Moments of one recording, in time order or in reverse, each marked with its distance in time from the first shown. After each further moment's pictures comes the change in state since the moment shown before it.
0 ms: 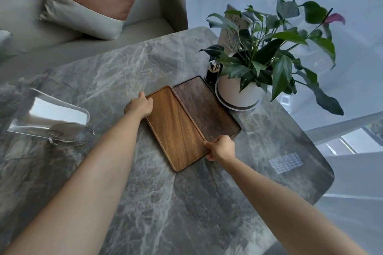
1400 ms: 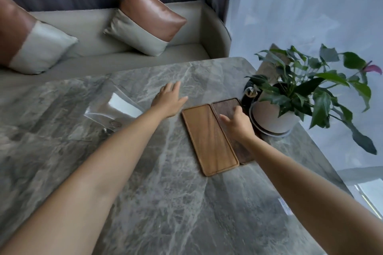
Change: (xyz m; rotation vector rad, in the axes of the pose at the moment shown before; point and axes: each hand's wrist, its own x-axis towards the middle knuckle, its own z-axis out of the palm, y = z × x) left_hand -0.058 -0.047 -0.085 -0.100 0.158 0.346; right_hand -0.042 -0.121 0.014 -0.451 0.075 -0.491
